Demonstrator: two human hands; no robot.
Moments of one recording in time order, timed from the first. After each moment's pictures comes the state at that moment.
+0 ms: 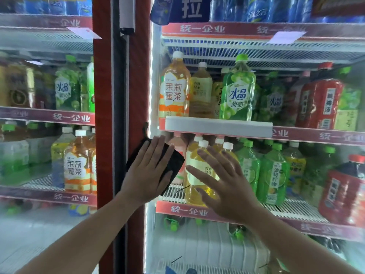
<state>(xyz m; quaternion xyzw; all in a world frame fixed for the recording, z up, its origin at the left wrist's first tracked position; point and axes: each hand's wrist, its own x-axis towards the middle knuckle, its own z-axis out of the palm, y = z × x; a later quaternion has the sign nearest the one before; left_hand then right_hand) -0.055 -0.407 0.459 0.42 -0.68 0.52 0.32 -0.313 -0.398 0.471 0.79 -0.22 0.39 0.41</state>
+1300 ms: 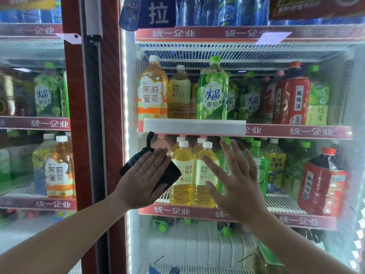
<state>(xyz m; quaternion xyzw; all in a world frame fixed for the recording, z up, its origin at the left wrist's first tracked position) -0.085 -0.412 0.453 0.33 -0.71 0.56 0.26 -0.380 -0.391 0.461 0.73 -0.40 0.39 0.40</state>
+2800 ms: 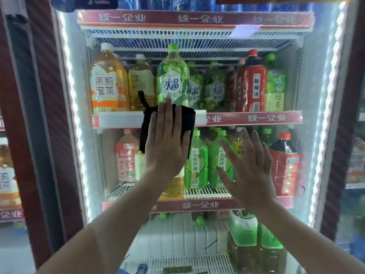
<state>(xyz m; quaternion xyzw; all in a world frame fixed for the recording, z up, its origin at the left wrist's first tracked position) -0.273 -0.418 0.517 0.45 -0.63 0.45 0.45 -0.490 -0.392 0.453 0.66 -0.51 0.41 0.38</state>
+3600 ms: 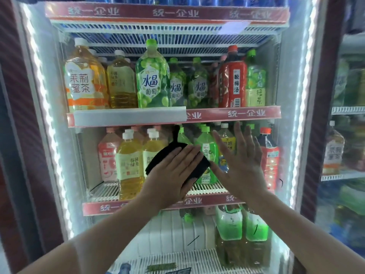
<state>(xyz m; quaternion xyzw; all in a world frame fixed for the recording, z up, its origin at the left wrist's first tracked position) -0.300 -0.417 0.449 0.31 -0.76 0.52 0.23 -0.525 -0.395 0.457 0.67 -0.54 0.37 0.33</state>
